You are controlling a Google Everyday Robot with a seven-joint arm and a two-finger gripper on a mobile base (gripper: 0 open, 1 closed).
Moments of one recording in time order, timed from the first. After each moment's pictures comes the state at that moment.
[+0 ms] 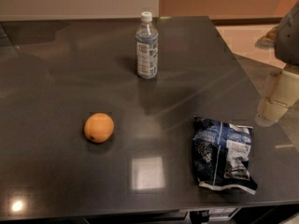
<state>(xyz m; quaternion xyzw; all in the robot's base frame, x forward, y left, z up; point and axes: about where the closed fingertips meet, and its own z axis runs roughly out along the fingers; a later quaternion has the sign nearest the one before) 0.438 -0.217 0.976 -0.60 0.78 -0.03 0.16</state>
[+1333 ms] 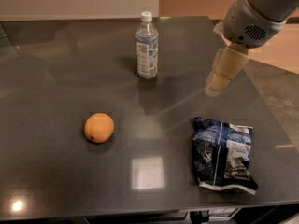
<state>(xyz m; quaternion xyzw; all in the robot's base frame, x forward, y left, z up) 0.518 -0.148 0.973 -0.61 0.76 0.01 0.22</state>
